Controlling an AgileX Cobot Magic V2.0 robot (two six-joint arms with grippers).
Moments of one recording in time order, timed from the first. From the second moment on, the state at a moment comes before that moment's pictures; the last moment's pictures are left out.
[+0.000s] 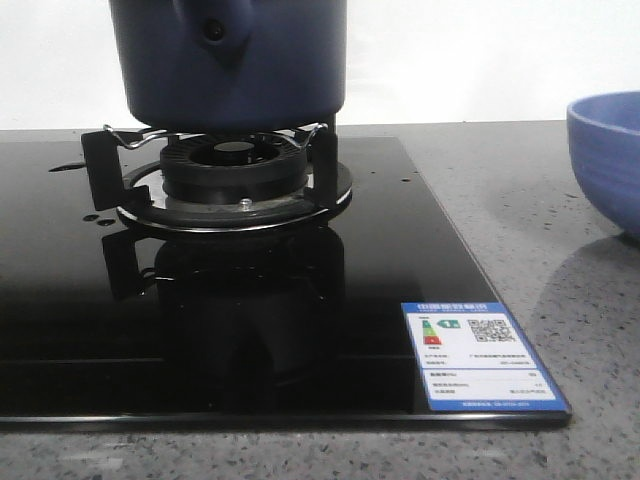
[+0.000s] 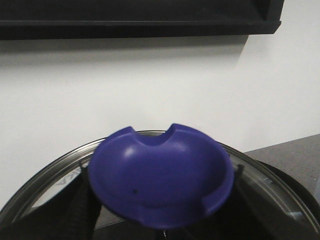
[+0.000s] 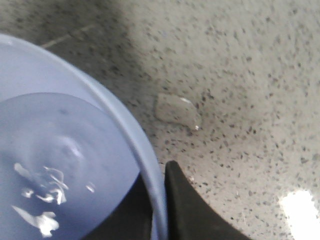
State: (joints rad) left arm -0.15 0.89 -0.83 -1.57 0.30 1.55; right arm -0.15 1.20 -0.90 0.14 0.91 0.17
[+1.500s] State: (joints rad) left arm -0.15 0.89 -0.83 -1.59 0.30 1.55; right arm 0.42 1.87 -2.21 -0.12 1.19 0.08
